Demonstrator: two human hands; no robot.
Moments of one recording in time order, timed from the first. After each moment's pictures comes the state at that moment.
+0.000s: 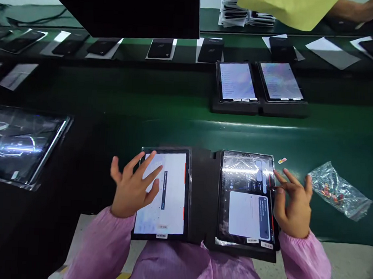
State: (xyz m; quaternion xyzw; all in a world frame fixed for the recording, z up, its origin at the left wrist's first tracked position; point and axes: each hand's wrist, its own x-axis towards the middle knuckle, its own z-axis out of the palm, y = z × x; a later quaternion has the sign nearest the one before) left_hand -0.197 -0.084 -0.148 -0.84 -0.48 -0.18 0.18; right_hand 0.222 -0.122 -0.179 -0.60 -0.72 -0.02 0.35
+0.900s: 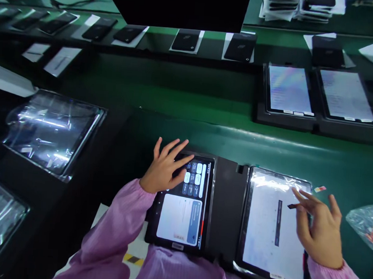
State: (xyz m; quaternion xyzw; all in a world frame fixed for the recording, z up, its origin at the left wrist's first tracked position) left_hand -0.207 -0.030 -0.161 -0.85 -0.50 -0.15 -0.03; right_hand 0.217 -0.089 -0.180 -0.57 -0.79 -0.04 0.23
